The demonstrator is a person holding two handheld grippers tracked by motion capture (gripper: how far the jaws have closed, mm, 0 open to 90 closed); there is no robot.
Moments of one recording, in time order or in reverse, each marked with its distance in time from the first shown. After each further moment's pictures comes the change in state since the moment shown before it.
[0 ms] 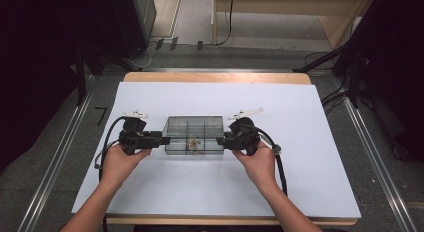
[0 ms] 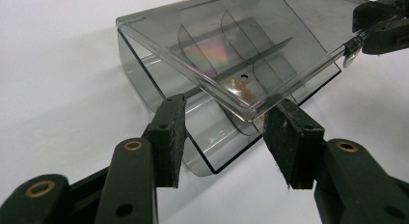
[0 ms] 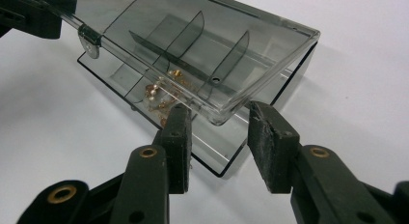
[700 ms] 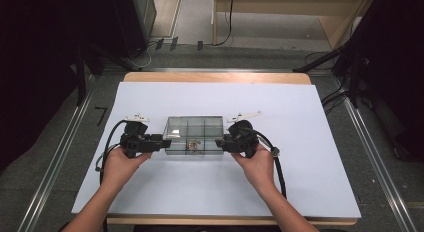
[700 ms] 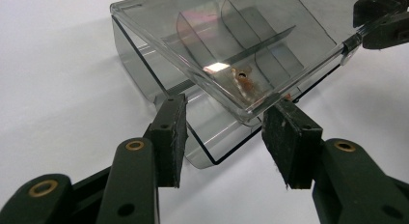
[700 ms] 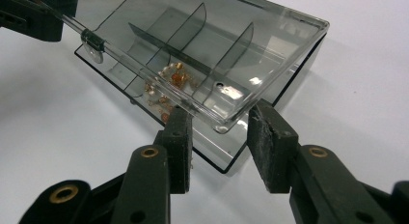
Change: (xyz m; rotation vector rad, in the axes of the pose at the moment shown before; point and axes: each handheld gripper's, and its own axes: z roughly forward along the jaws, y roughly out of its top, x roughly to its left) left arm -0.002 -0.008 0.005 0.010 0.009 0.017; right arm 0.003 -0.006 0.006 0.002 -0.006 -0.011
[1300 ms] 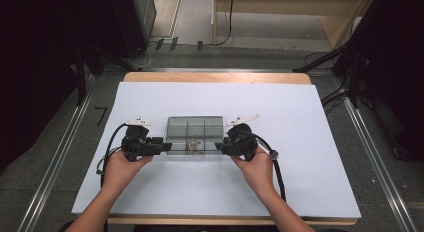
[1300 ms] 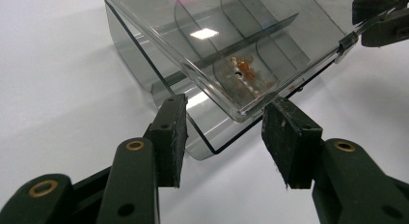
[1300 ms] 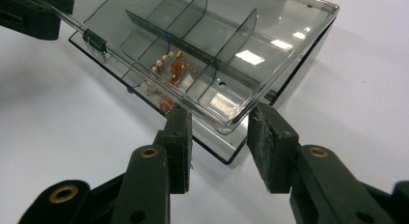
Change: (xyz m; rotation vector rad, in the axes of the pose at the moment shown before) left arm -0.002 -0.008 0.005 0.012 0.007 0.015; right arm 0.001 -0.008 0.005 0.015 -0.006 -0.008
